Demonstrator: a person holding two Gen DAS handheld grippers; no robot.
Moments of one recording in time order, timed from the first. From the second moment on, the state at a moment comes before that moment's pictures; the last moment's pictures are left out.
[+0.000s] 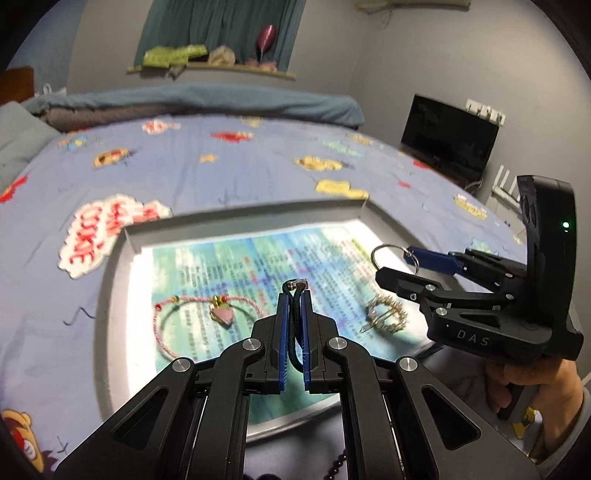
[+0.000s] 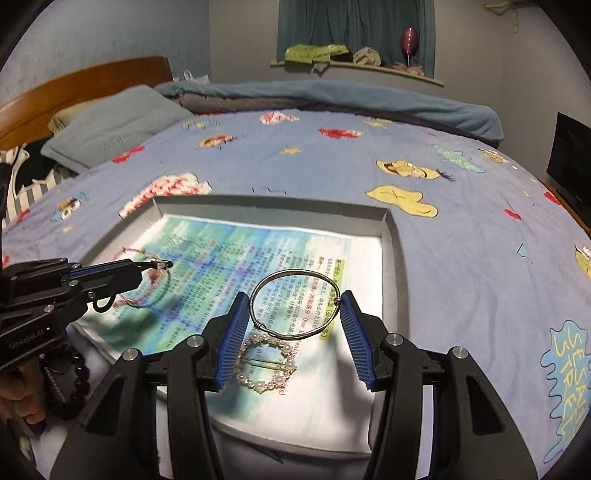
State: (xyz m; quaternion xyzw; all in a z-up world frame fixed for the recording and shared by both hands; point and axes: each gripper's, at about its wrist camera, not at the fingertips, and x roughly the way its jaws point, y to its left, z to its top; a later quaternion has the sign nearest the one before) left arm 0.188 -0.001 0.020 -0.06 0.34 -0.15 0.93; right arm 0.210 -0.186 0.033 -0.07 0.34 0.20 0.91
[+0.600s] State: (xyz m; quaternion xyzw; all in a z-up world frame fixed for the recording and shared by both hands) left arm 0.167 0.012 0.024 -0.09 0.29 -0.14 0.94; right arm 0.189 -0.200 0.035 -0.05 0.28 0.22 0.93
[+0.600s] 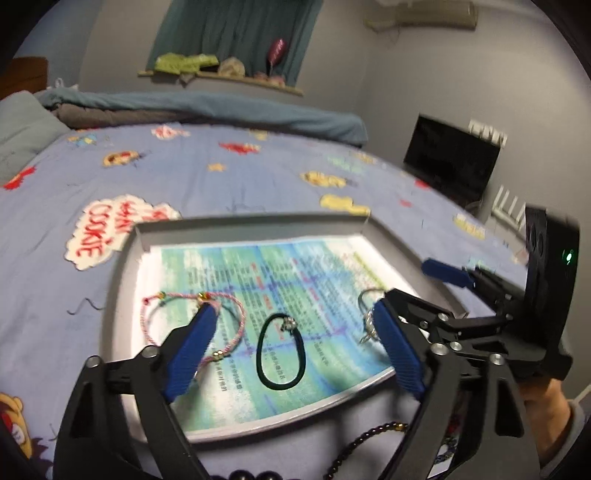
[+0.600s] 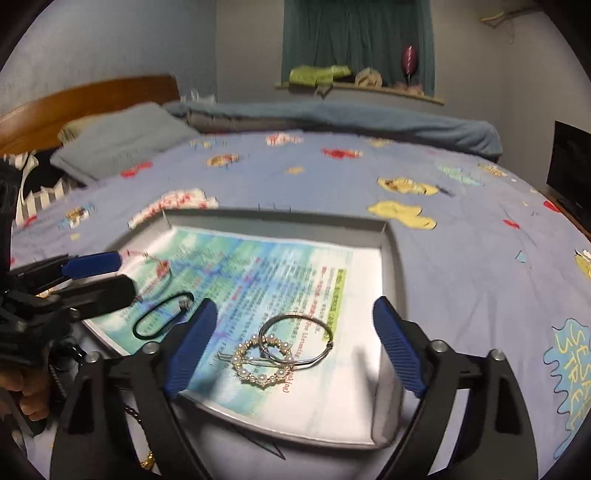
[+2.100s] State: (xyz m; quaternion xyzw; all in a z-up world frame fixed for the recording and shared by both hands) left arm 0.047 0.033 0.010 -0.06 0.24 -0.03 0.97; right arm 0.106 -0.234 0.027 0.00 0.26 0.21 0.94
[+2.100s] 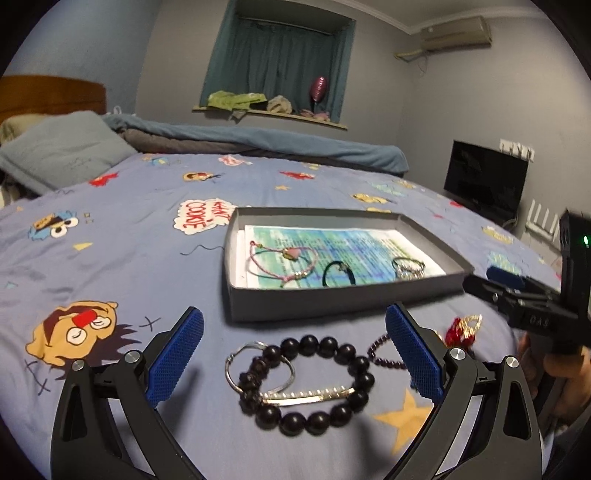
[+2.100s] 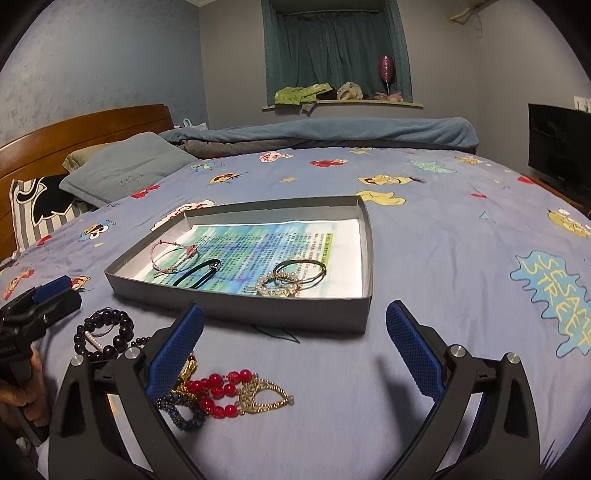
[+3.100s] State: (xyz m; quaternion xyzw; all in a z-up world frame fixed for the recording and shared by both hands) left arm 0.061 -0.017 0.002 0.01 0.29 -0.14 0.95; right arm 0.094 -0.243 0.005 0.00 0.35 0.19 0.92
